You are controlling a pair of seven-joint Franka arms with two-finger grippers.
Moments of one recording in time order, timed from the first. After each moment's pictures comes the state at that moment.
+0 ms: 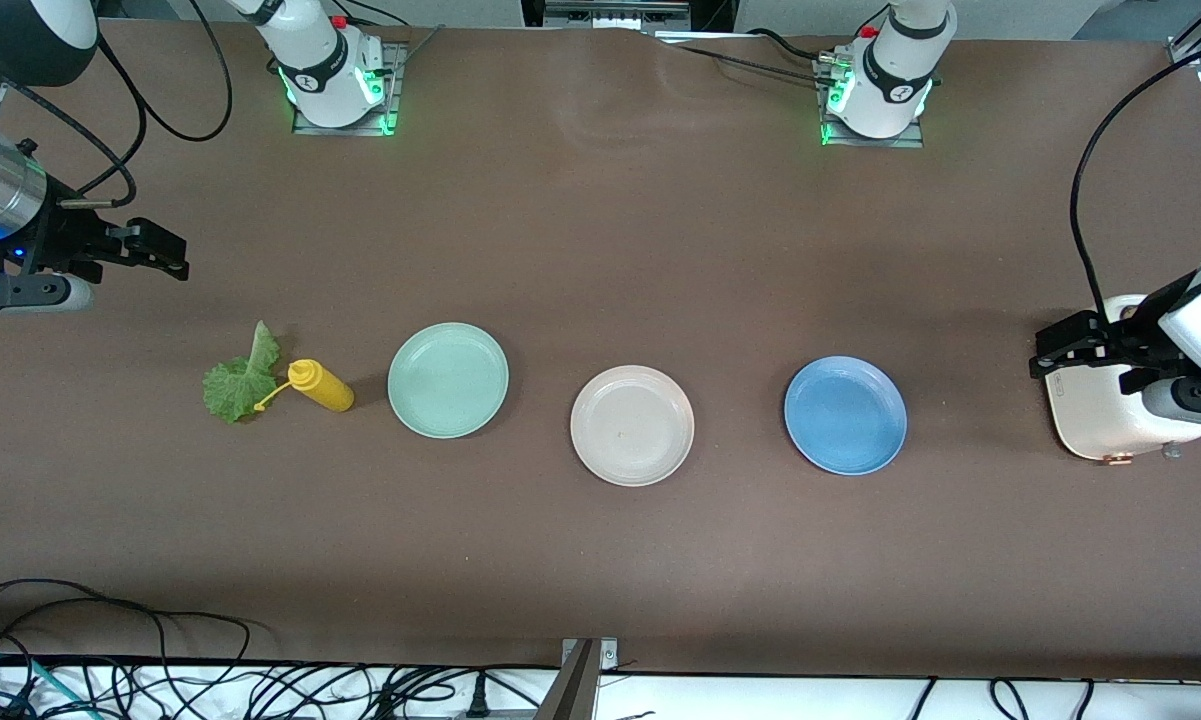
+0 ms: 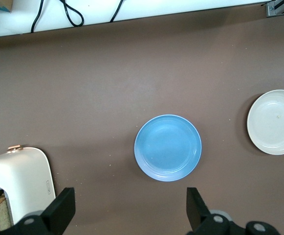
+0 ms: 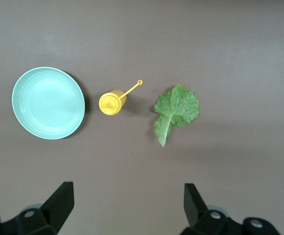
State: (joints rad) left arm 0.38 0.44 -0.57 -1.13 0.18 1.56 0.01; right arm 0.08 0.10 -0.01 -1.56 -0.02 1.60 0.01
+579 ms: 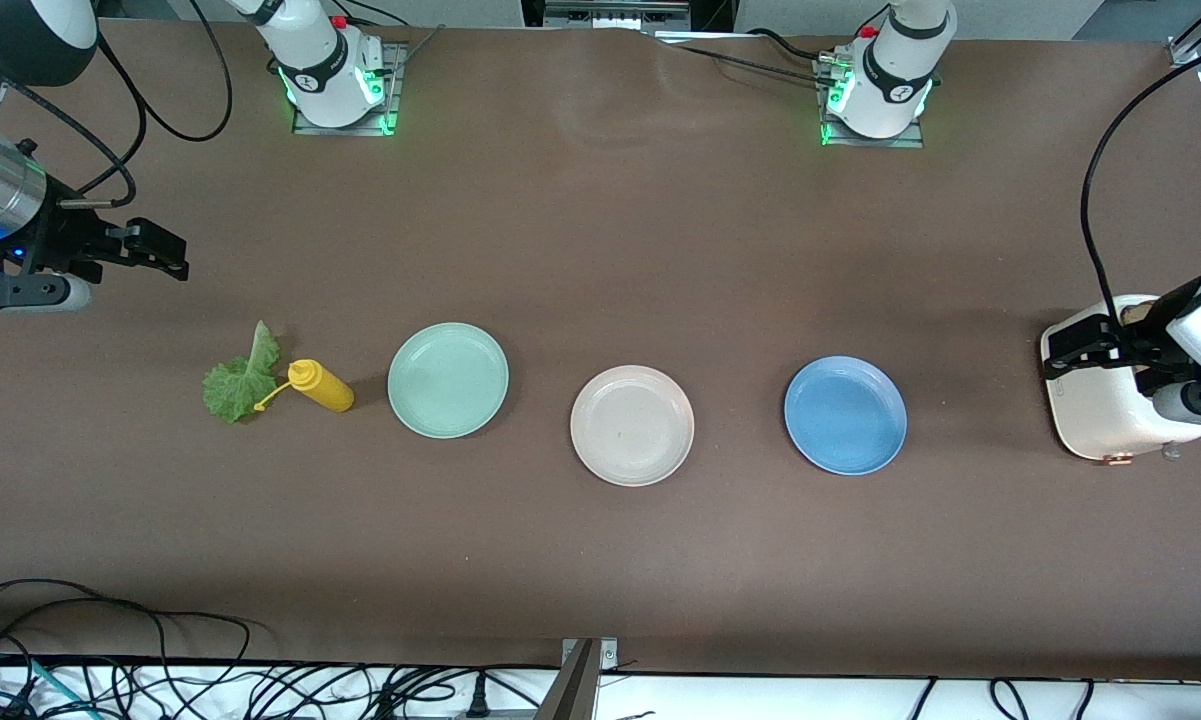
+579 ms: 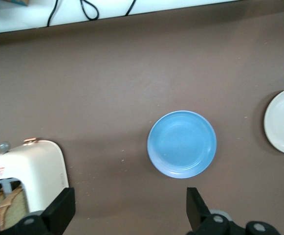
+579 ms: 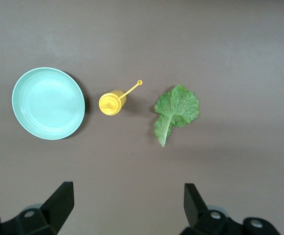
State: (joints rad) left arm 0.38 0.44 -0.56 -1.14 0.24 1.54 0.00; right arm 0.08 0.10 -0.01 -1.56 -0.02 1.60 0.01
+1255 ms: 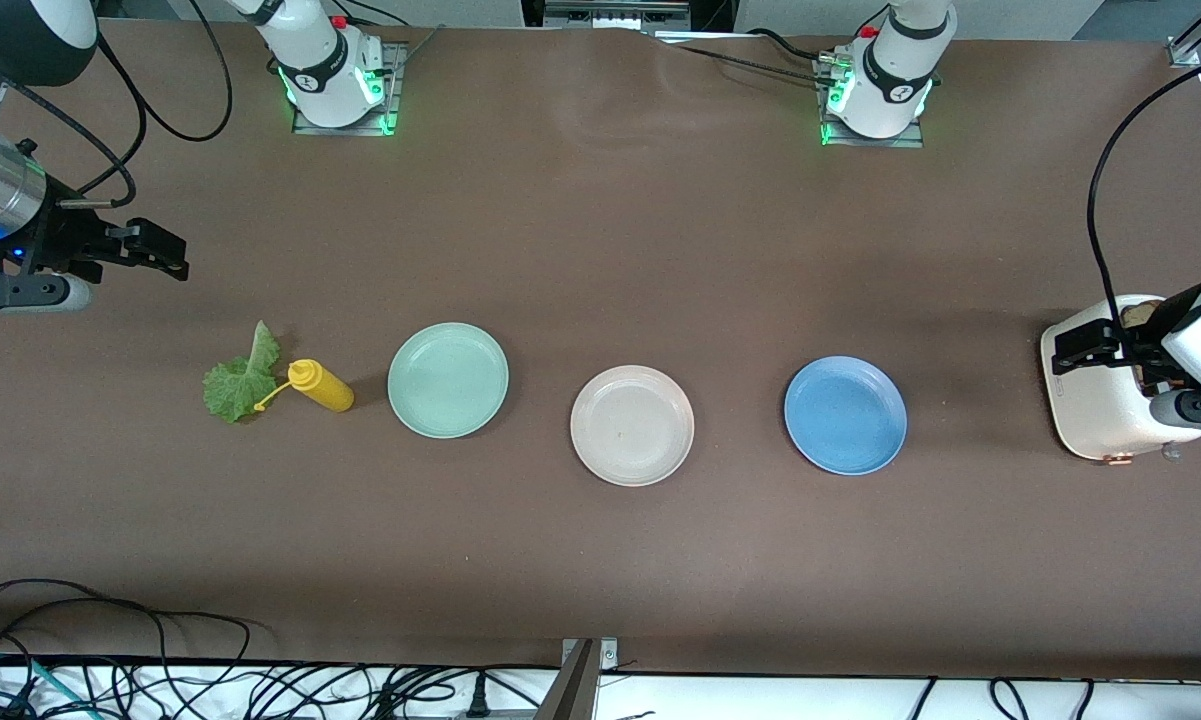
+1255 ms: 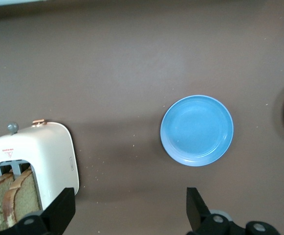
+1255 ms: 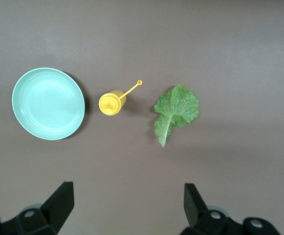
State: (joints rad) left arm 0.41 0.44 -0.54 -1.18 0.25 1.51 0.00; right arm 0.08 0.10 -0.01 -1.56 -0.02 1.60 0.01
